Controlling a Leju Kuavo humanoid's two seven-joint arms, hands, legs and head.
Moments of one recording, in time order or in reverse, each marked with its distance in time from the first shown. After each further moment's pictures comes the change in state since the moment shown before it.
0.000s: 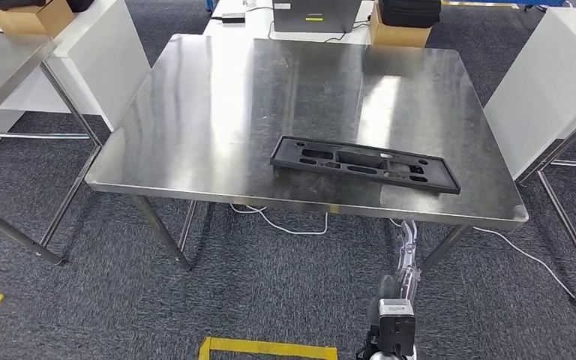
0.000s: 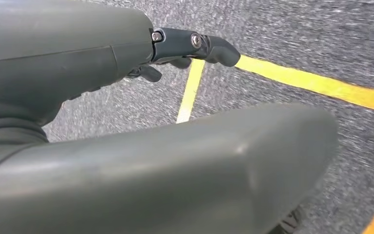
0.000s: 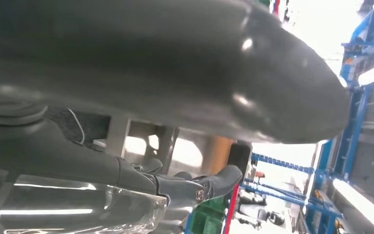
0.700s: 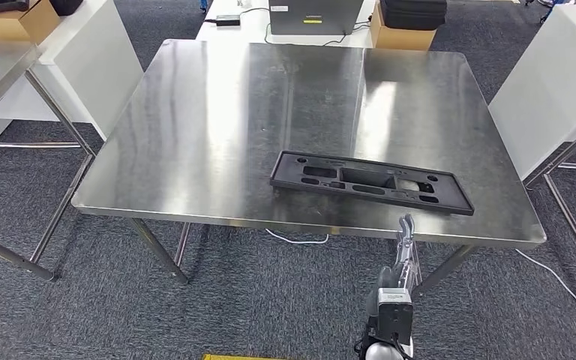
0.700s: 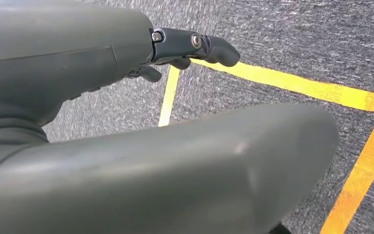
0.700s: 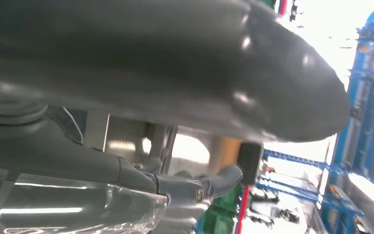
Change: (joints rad) left arm -0.001 0.014 -0.026 0.001 0.012 -0.018 -0.010; right arm -0.051 0.001 0.000 0.061 -0.036 -0.022 0.001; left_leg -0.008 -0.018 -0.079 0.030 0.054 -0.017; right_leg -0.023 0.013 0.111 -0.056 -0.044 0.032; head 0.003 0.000
